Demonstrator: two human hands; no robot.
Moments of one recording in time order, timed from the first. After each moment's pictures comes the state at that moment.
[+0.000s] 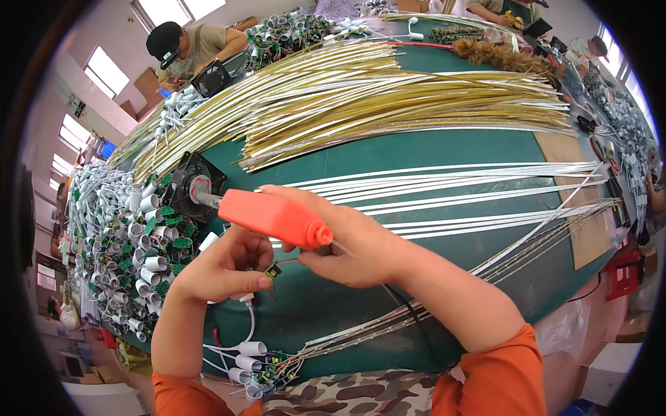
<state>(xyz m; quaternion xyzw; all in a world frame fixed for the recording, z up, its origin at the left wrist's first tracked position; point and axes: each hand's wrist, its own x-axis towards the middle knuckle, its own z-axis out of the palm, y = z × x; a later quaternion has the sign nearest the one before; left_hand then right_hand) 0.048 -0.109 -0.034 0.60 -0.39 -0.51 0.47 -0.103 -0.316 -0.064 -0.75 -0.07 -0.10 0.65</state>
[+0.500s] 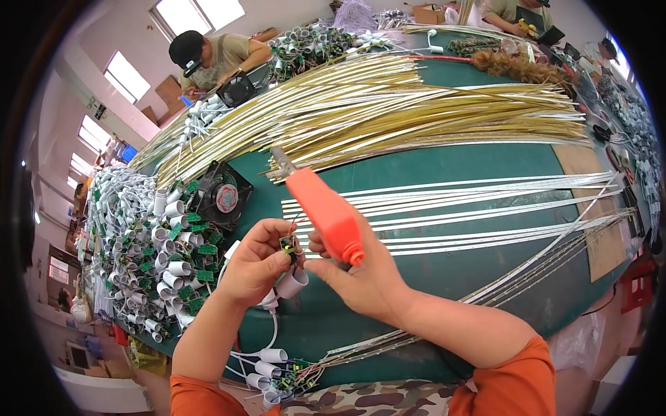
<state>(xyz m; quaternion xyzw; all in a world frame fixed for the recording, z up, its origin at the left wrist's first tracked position) 0.045 -0.108 -0.073 0.49 -0.29 -0.47 0.67 -0.106 -0.267 -0.092 -0.63 0.07 -0.19 0.75</state>
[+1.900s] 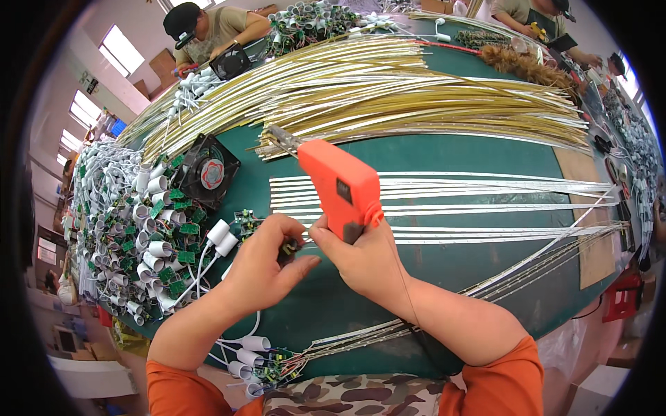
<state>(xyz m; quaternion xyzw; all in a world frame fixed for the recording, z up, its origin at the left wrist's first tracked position) 0.011 -0.125 -0.068 0.73 -0.48 -0.19 0.45 -0.098 -0.280 -0.096 -0.65 0.14 -0.17 0.73</state>
